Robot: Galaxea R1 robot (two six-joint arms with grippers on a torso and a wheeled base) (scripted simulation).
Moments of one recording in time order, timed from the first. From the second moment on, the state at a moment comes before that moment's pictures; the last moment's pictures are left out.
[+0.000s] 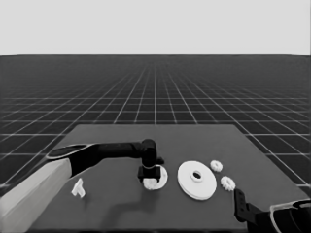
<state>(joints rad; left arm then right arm) 0.18 2.96 -1.49 0.36 1.53 -1.46 -0.35 1.76 -0.39 -0.70 -1.18 0.32</state>
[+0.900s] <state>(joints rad) -0.29 1.93 -0.54 0.30 0.78 0.04 -0.35 1.76 -0.39 -0.70 -1.18 0.32</state>
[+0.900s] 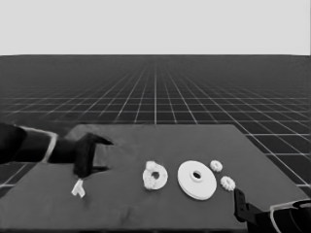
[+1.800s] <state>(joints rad) -0.34 1.75 -0.42 0.31 0.68 0.35 -0.09 2.41 -1.80 -0.17 -1.34 0.63</state>
